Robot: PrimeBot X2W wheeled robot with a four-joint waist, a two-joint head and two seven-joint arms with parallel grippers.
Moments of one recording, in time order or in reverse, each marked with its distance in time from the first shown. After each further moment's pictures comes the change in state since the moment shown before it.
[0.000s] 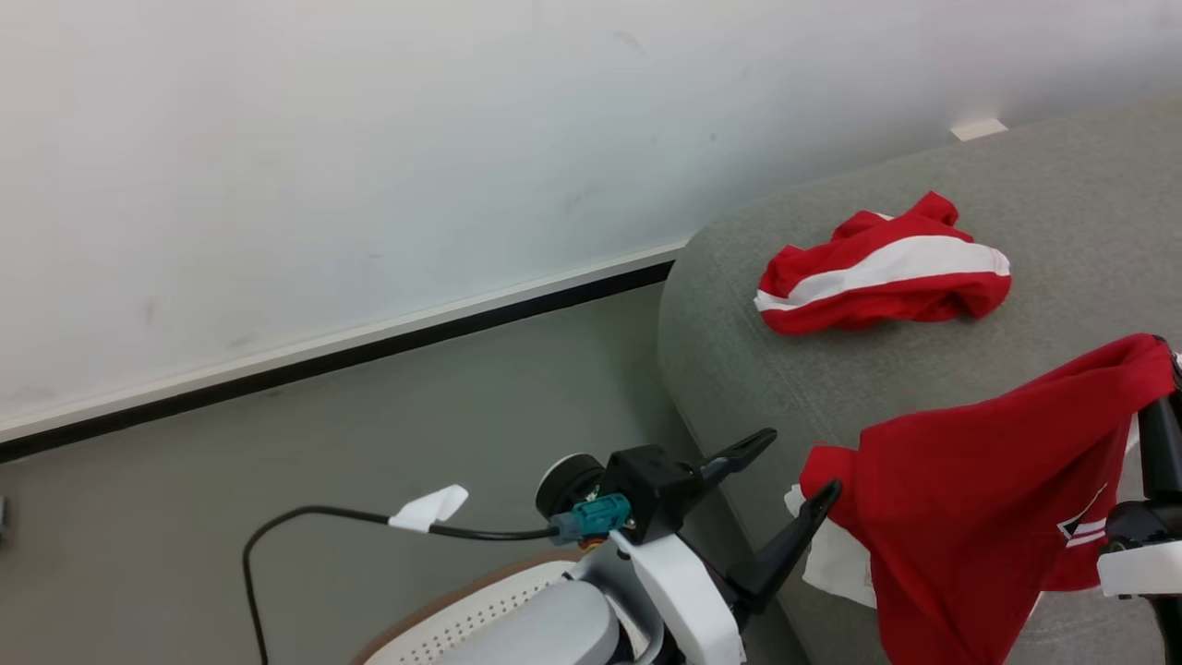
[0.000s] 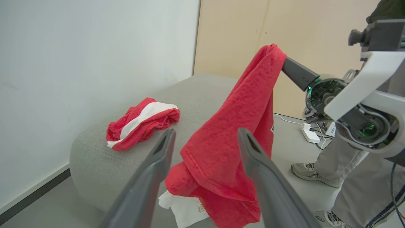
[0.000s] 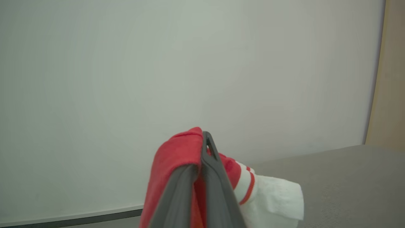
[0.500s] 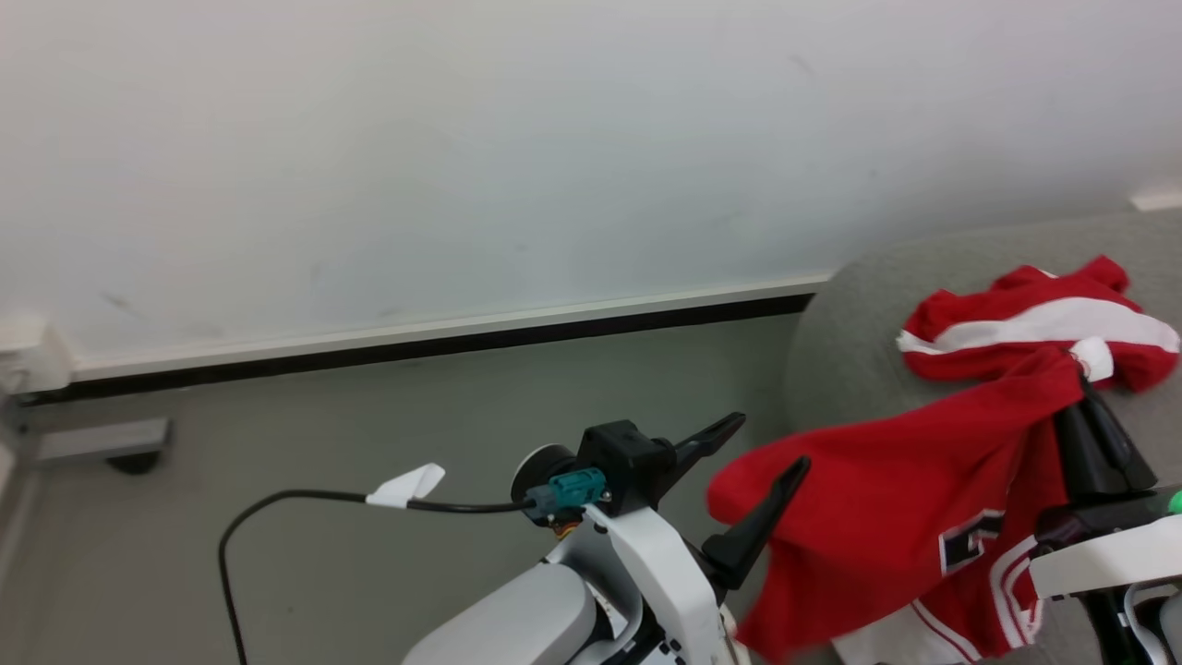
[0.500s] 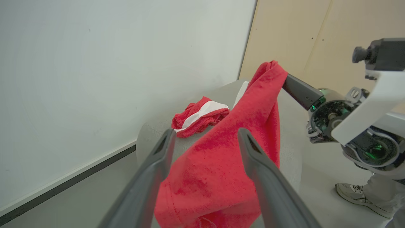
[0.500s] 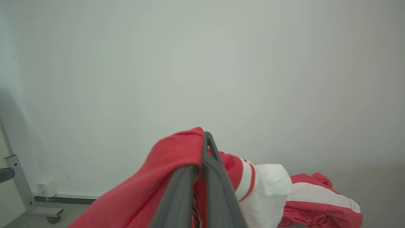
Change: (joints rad) left arm 0.000 0.020 0.040 -0.011 -0.033 0.012 0.053; right arm -0.059 0.024 0.130 0.089 0.027 0.000 0.000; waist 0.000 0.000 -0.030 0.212
